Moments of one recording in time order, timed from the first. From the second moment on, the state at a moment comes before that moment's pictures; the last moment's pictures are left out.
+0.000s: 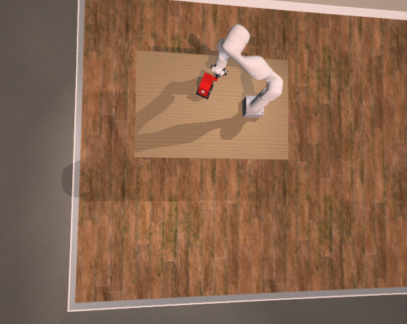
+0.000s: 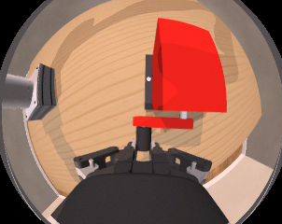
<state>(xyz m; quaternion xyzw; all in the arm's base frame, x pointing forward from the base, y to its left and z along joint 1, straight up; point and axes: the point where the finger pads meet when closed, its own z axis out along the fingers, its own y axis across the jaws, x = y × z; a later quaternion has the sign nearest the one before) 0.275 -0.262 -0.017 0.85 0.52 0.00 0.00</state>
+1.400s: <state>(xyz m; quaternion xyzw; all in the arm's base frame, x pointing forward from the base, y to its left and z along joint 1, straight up) 0.284 -0.267 0.034 0.86 0.52 0.00 0.00</state>
